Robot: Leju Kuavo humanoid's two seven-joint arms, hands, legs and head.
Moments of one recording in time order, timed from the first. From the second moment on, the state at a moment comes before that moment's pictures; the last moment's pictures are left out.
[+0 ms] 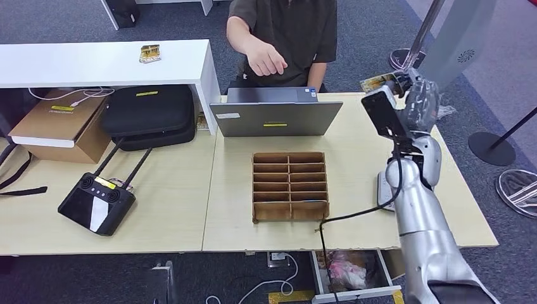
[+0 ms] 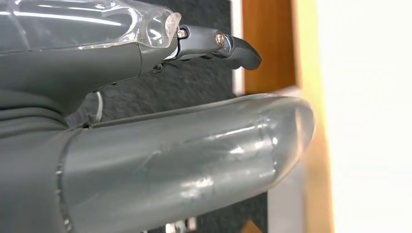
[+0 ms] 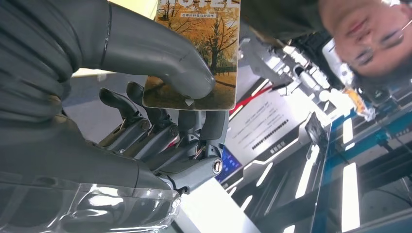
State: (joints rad) left arm -0.07 -0.22 0.11 -0.58 -0.05 0.40 -0.69; right arm -0.71 -0.02 0.11 -1.02 0.76 -0.50 -0.19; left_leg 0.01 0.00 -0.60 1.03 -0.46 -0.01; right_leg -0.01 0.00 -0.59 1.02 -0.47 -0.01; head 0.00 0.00
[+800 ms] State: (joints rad) left arm -0.09 -0.22 0.07 -0.54 -0.04 0.38 -0.69; right arm -0.96 0.13 0.15 -0.56 0.81 -0.53 -0.17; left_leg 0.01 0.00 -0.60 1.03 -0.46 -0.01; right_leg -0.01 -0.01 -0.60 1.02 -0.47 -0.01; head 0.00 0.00
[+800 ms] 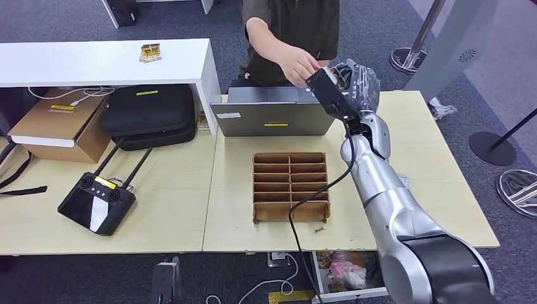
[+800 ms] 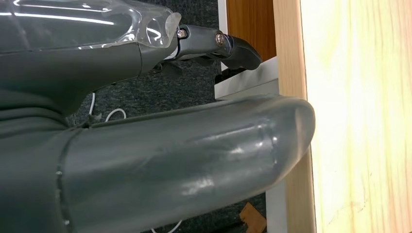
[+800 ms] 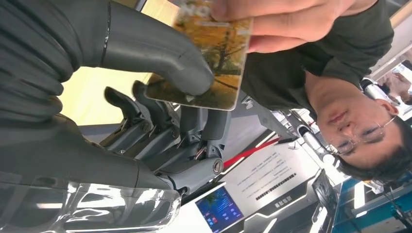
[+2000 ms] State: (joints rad) left arm 0.03 -0.21 0.16 -0.62 -0.03 0.50 -0.69; right arm -0.64 -0.28 0.11 -1.06 0.60 0.04 -0.15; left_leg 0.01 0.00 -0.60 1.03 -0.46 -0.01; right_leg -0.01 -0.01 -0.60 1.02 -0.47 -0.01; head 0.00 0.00
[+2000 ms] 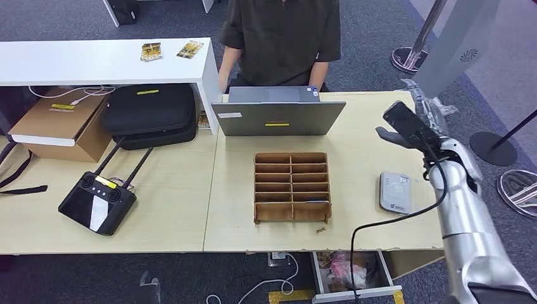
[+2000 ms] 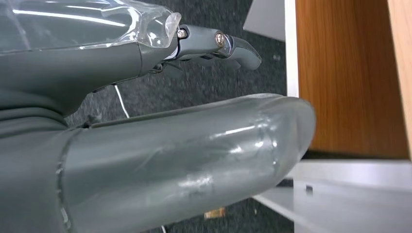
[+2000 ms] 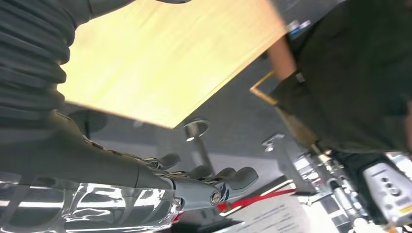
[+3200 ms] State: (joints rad) left arm 0.08 -0.26 0.27 -0.73 -0.09 0.58 -0.69; right arm 0.15 -0.29 0.23 -1.84 1.04 -0.01 0.28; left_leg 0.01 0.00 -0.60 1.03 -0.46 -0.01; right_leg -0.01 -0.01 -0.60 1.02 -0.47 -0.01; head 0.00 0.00
